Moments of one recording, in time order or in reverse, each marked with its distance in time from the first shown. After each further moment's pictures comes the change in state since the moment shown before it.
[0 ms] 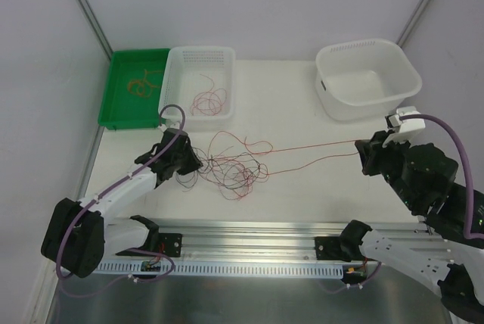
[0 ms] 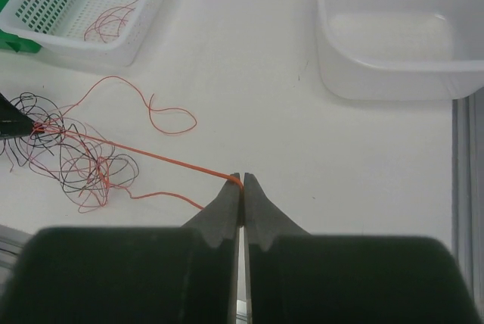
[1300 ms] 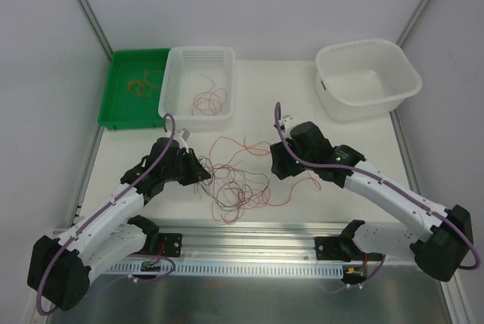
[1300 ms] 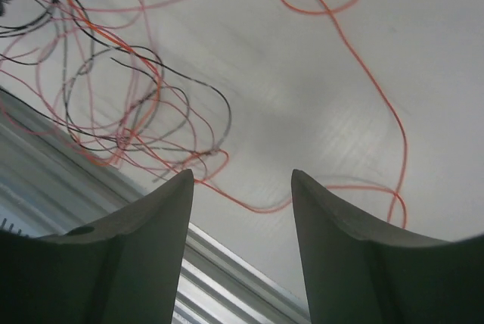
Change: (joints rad) left arm -0.040 -0.276 -0.065 -0.046 0.313 0.029; right arm -0.048 0.459 -0.431 0.387 -0.497 0.058
